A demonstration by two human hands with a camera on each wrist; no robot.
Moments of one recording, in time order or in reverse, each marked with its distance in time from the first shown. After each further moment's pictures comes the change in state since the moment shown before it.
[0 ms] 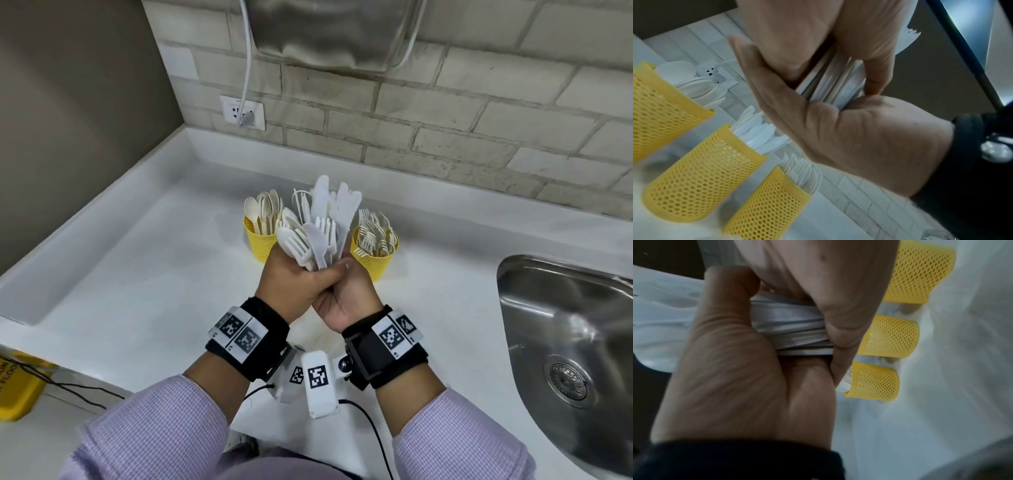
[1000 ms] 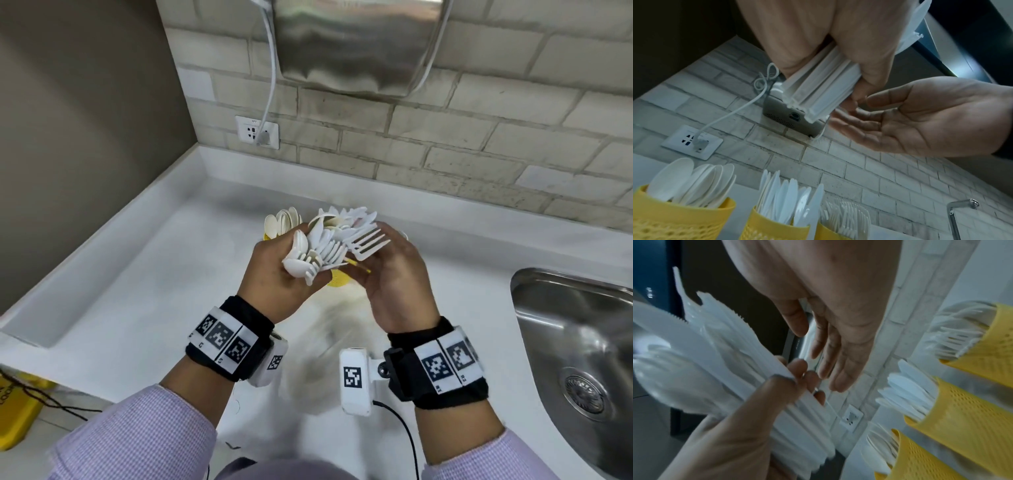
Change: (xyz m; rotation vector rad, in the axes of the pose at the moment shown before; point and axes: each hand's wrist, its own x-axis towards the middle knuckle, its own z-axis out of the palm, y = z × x) left_hand 0.017 0.032 -0.064 0.222 -0.123 0.219; right_hand -0.030 -0.031 0.045 -0.455 0.020 -0.490
